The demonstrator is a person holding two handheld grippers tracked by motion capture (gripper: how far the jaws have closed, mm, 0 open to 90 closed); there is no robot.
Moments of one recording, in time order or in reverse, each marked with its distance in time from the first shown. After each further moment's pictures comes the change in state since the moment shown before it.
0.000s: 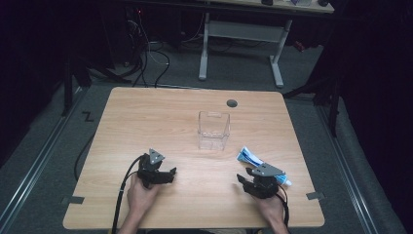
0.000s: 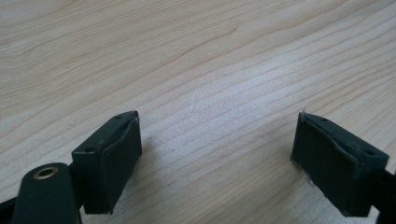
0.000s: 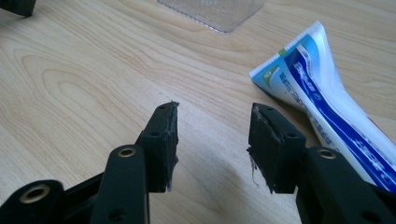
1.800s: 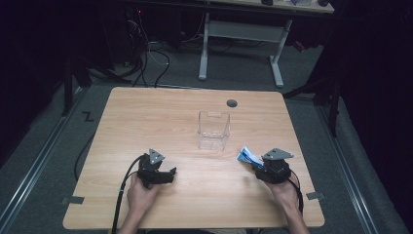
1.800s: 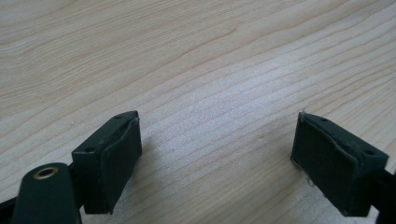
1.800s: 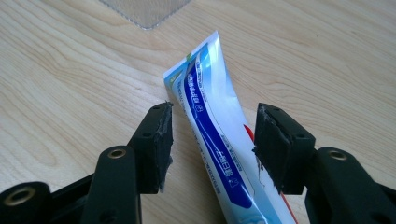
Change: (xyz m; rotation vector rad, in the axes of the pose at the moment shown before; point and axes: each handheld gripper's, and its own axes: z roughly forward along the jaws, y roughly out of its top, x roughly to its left) left arm 0.000 0.000 0.000 0.000 0.001 0.000; right arm -0.043 0.031 -0.010 0.127 -0.135 -0.046
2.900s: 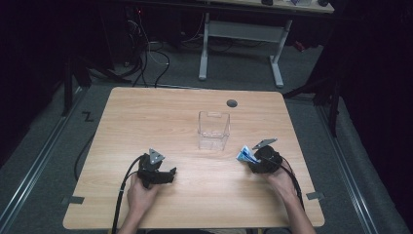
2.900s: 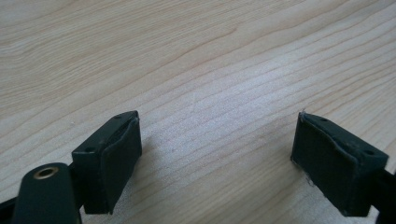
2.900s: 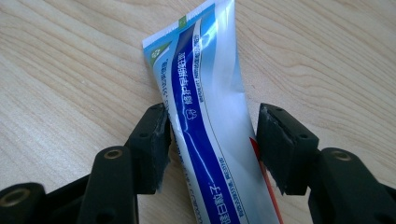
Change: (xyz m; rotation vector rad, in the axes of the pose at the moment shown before) left arm 0.000 0.000 0.000 0.000 0.000 -0.001; right arm -0.014 0.022 0.043 0.251 0.050 -0.065
